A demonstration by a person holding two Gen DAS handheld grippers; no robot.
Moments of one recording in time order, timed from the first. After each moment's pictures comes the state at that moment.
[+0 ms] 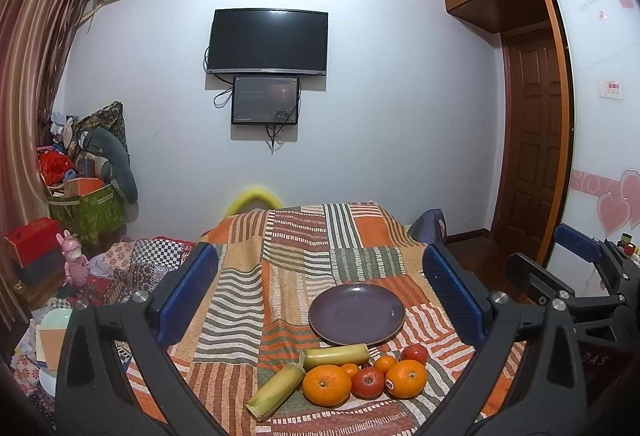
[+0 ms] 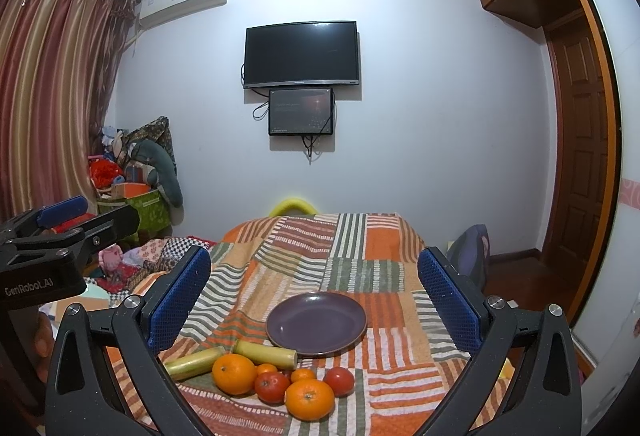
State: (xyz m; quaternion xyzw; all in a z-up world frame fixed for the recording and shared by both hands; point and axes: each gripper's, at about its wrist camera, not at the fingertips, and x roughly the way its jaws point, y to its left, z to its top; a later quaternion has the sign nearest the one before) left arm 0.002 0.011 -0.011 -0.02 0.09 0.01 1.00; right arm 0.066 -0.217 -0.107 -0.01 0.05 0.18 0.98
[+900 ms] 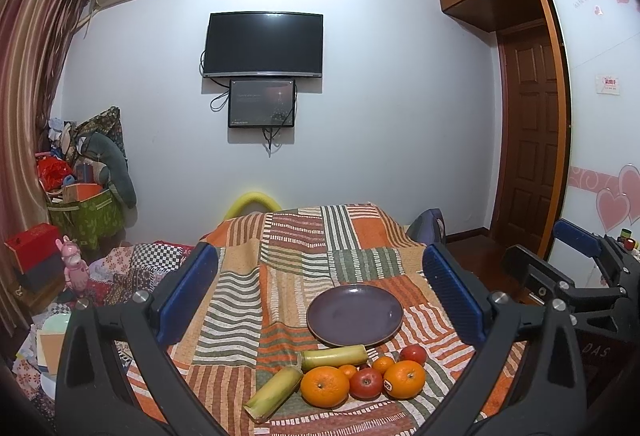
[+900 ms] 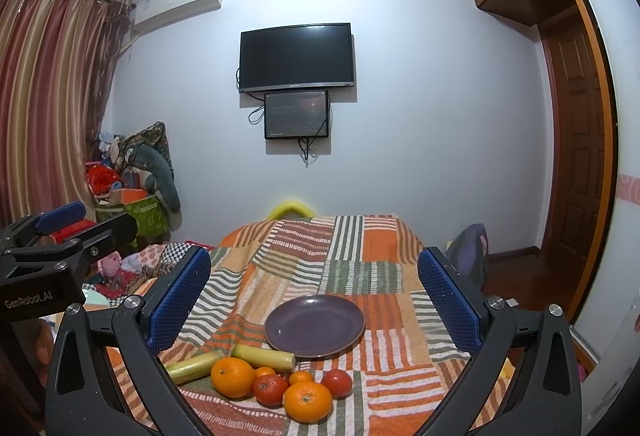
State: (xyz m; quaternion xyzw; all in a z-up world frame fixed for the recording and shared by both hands) left arm 0.005 0.001 -0.007 -0.01 0.09 0.01 1.00; right arm 0.065 -0.222 -0.101 0.00 0.05 0.17 0.98
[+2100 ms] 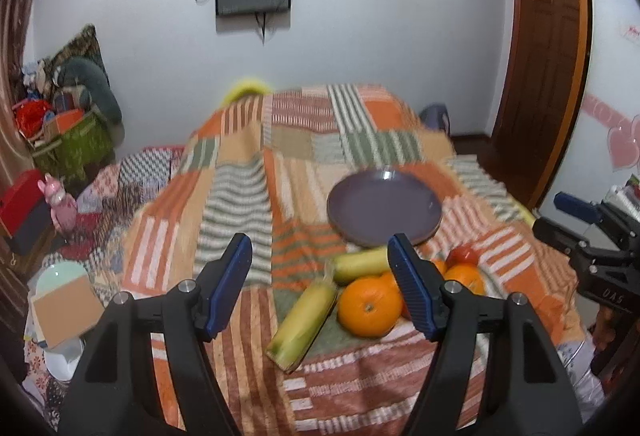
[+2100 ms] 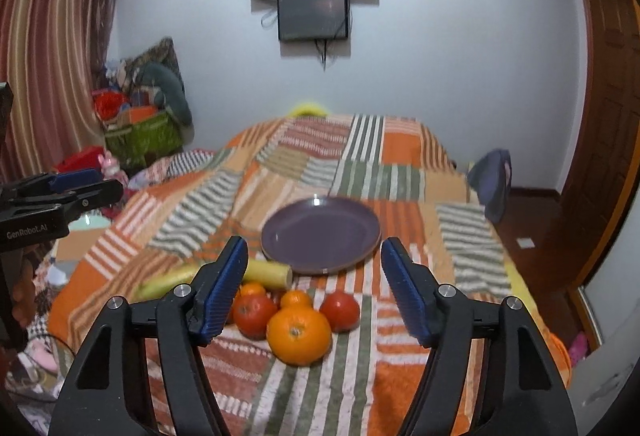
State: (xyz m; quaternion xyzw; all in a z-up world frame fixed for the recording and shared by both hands) left arm 0.093 0.056 -0.107 -0.01 0.31 -0.01 0.95; right arm 0.128 -0.224 -0.175 -0.05 0.23 0.21 0.95
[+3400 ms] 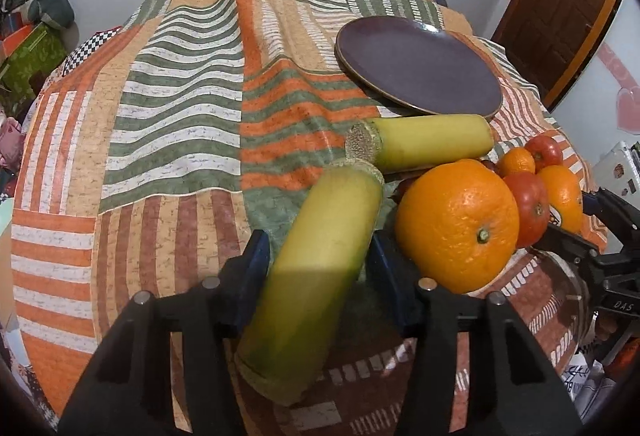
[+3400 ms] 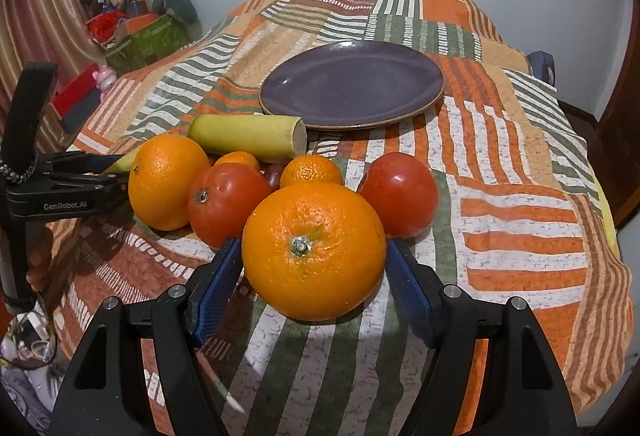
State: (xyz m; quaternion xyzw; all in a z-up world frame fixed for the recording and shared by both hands) left arm 0.182 0.084 -0.254 -0.04 0.50 -0.06 0.87; right arm 0.185 -0.196 -0.274 -0.06 0.41 0.25 0.88
